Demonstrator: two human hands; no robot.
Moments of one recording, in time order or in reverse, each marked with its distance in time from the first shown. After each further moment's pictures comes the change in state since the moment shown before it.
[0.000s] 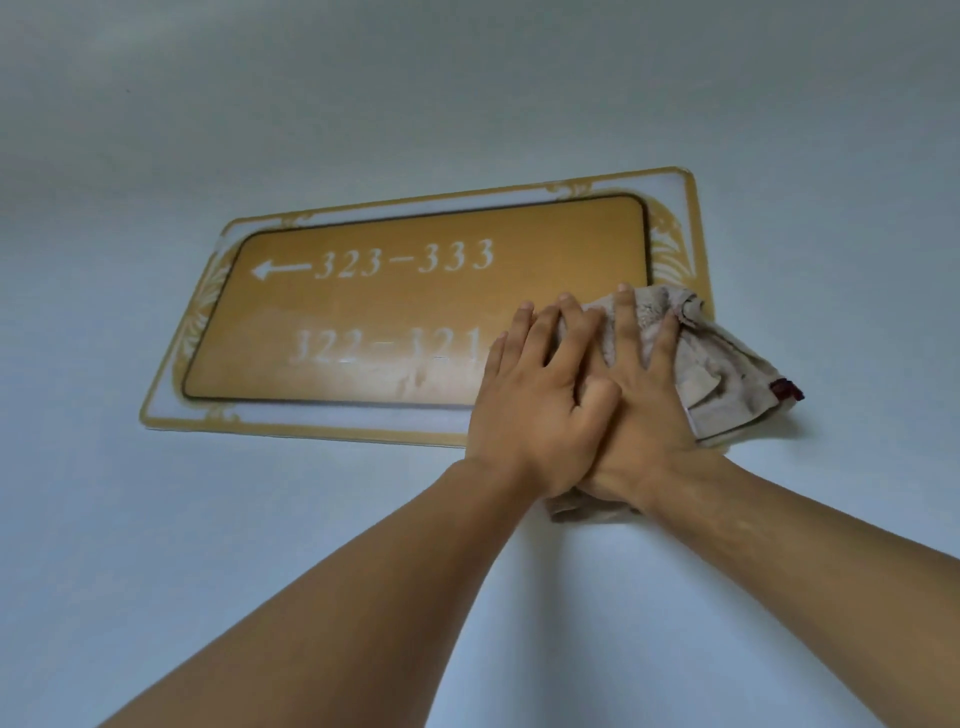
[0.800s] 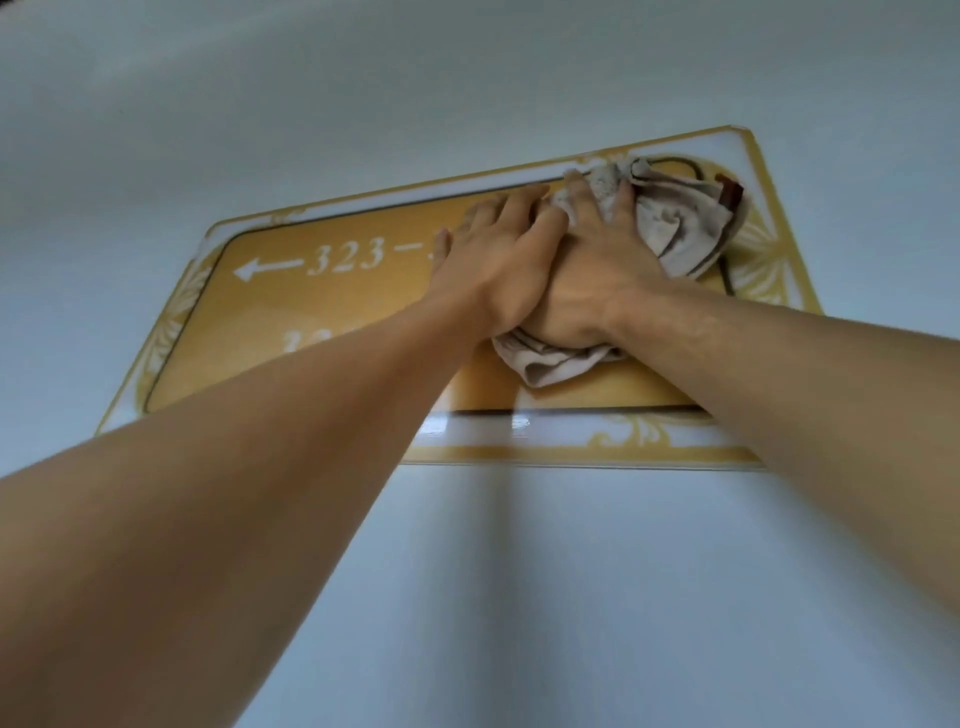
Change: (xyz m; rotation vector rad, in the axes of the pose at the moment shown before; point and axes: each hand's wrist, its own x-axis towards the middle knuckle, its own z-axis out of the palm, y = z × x) left_hand 0.120 -0.075 -0.036 0.070 0.057 -0.069; right_hand 0.132 -0.006 -0.008 0.153 0.050 -0.042
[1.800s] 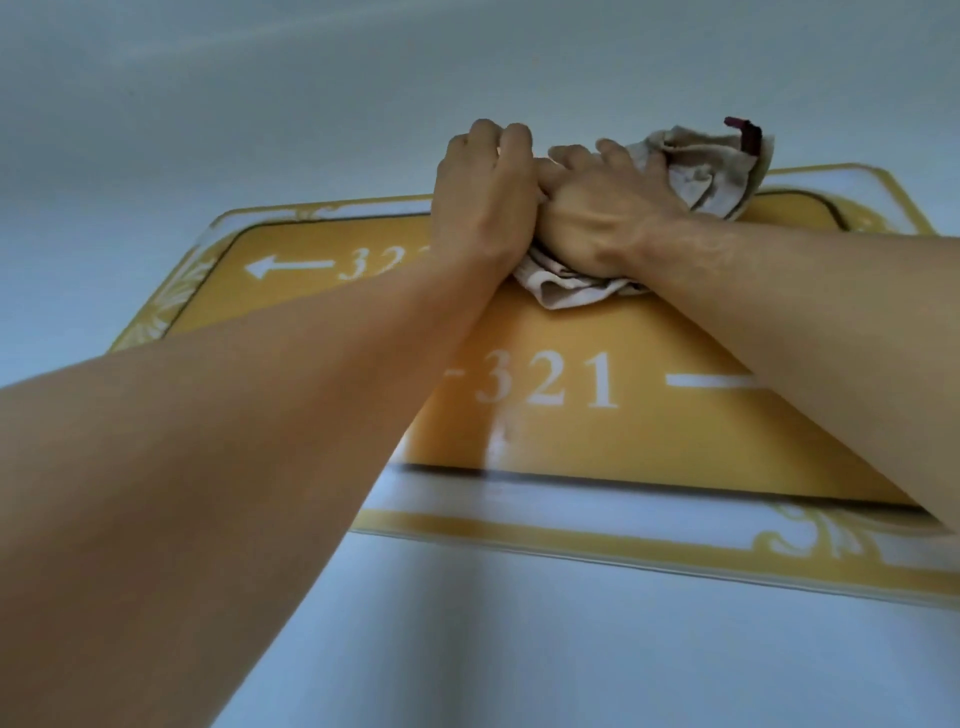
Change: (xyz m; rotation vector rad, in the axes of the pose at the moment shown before) left_hand 0.071 -0.067 -0.028 -0.328 0.444 -0.036; right_hand 0.115 -0.010 0.002 0.124 0.079 0.085
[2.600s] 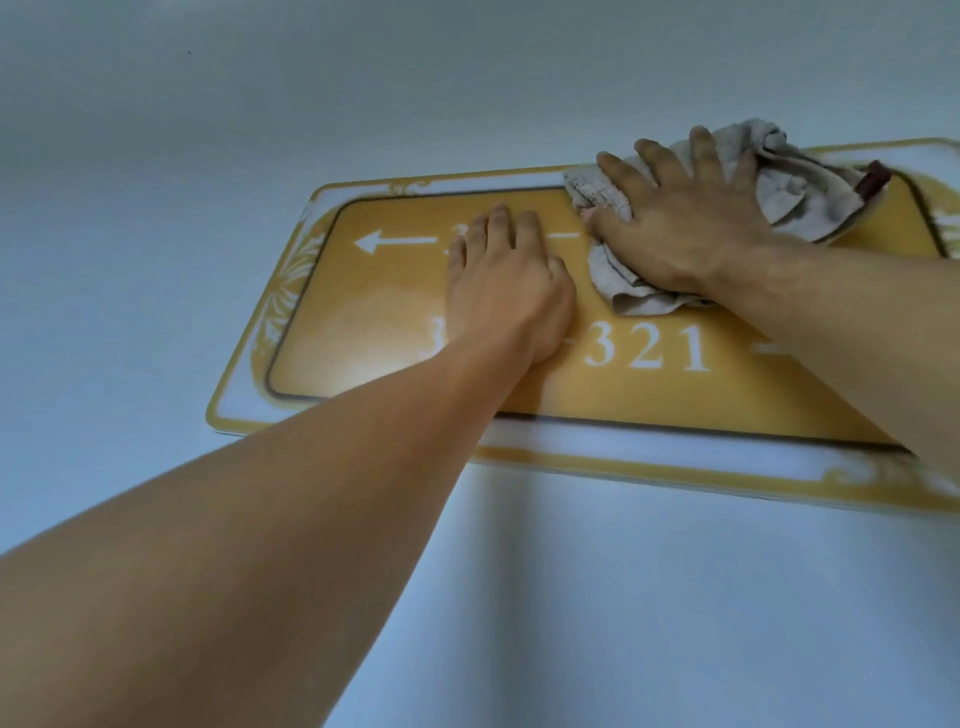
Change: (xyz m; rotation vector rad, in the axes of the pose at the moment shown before) left_hand -0.077 -0.041 -0.065 0.534 -0.244 0.025; right_hand -0.036 -0.023 0.003 -0.046 -0.065 0.128
